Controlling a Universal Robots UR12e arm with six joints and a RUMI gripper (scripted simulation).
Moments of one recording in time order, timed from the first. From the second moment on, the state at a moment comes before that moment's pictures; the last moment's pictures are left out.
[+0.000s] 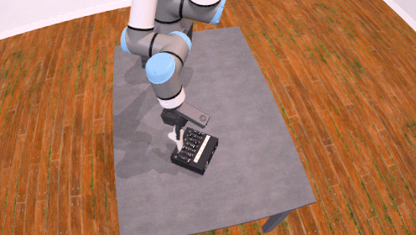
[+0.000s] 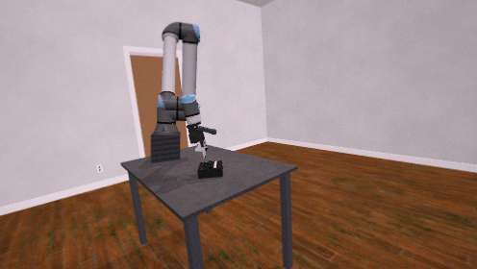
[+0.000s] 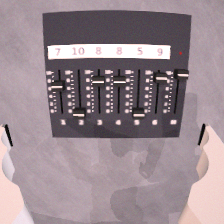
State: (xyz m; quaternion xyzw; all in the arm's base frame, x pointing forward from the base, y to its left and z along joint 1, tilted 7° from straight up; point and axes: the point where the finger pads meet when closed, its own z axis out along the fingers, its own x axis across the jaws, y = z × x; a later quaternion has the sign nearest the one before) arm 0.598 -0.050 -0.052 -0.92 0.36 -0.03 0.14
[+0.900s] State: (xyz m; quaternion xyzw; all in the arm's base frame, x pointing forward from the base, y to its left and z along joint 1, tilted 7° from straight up) arm 0.598 -0.050 -0.052 -0.92 0.36 -0.03 0.14
